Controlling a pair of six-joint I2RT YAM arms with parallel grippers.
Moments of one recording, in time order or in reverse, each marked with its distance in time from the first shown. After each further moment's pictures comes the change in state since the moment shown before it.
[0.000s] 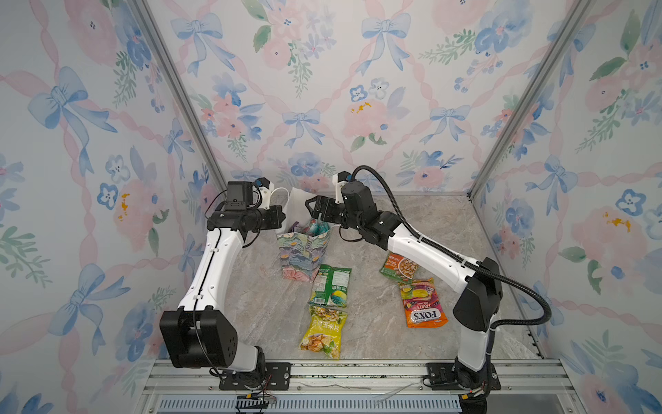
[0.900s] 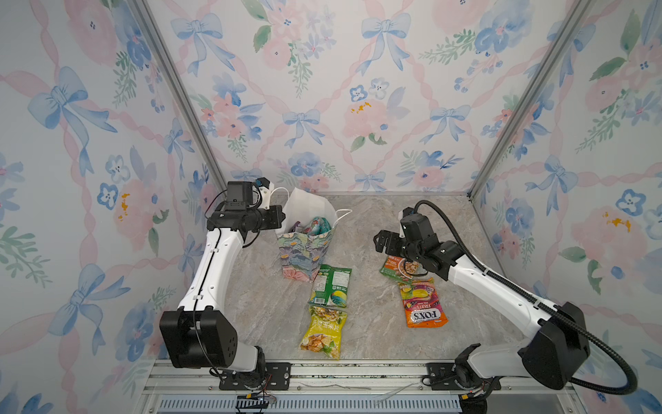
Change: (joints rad) left arm 0.000 -0.001 0.000 0.000 -0.001 0.000; right arm -0.267 -0.553 -0.767 -0.208 0.100 -0.064
